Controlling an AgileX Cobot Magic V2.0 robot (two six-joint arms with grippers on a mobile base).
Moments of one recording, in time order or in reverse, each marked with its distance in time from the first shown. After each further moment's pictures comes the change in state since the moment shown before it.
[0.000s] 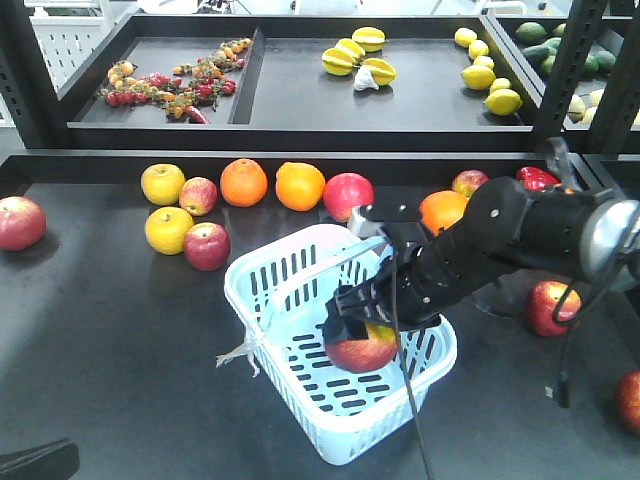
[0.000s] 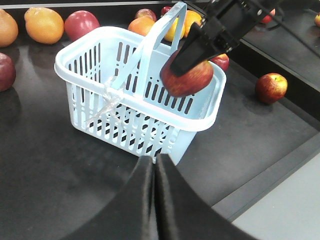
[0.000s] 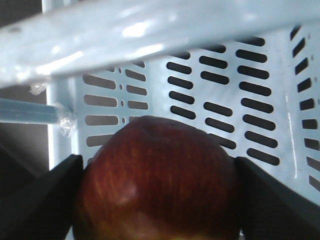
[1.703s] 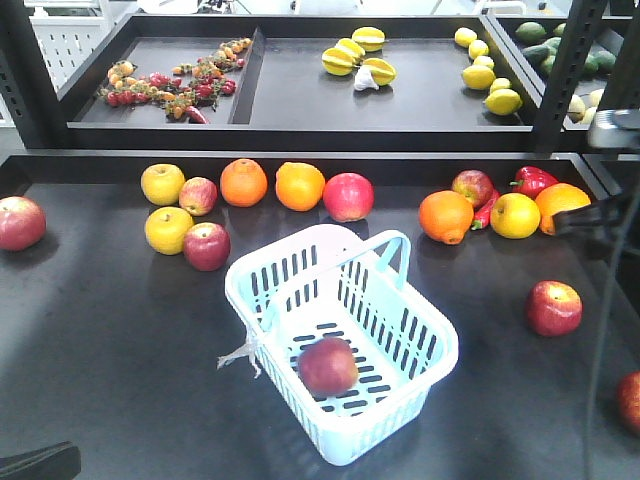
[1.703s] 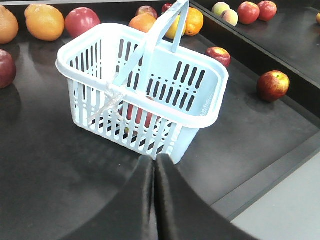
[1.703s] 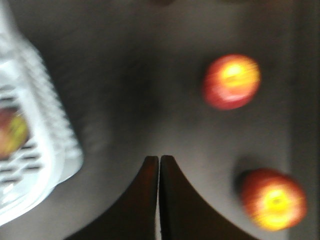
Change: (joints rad) left arm 0.000 0.000 0.010 0.000 -0.003 0.000; right arm -0.476 -0.342 -0.001 -0.457 0.133 0.213
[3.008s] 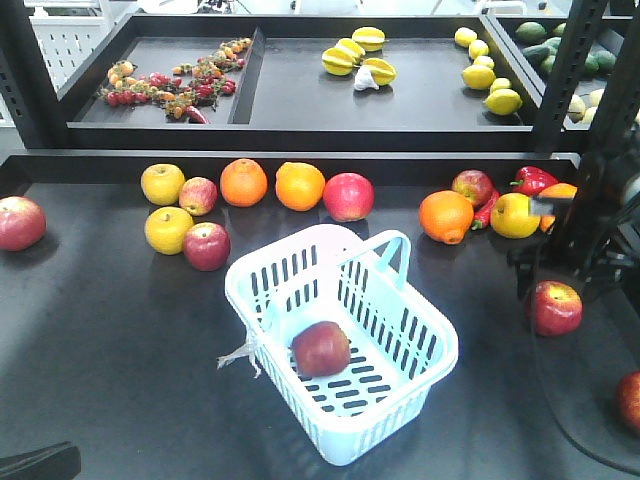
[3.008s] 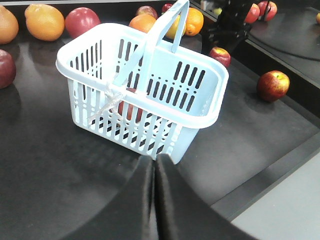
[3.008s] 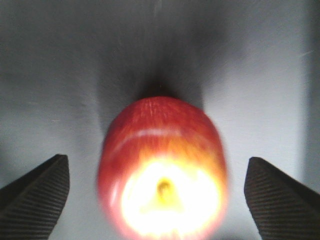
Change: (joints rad) left arm 0.000 0.000 0.000 0.000 -0.001 0.000; right arm -0.061 1.022 -0.803 -0.178 0.265 0.163
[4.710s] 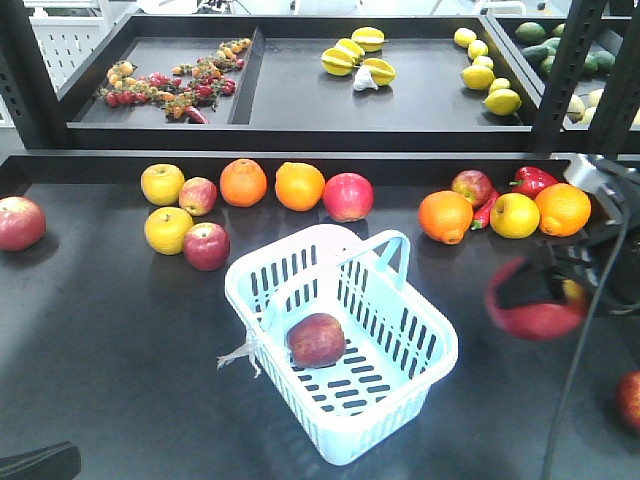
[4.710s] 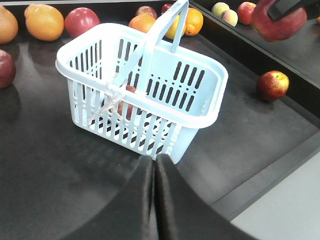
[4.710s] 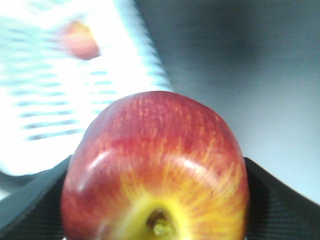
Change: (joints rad) left arm 0.000 0.000 0.000 -0.001 0.000 0.000; right arm 0.003 -1.009 0.923 0.727 -0.028 -0.539
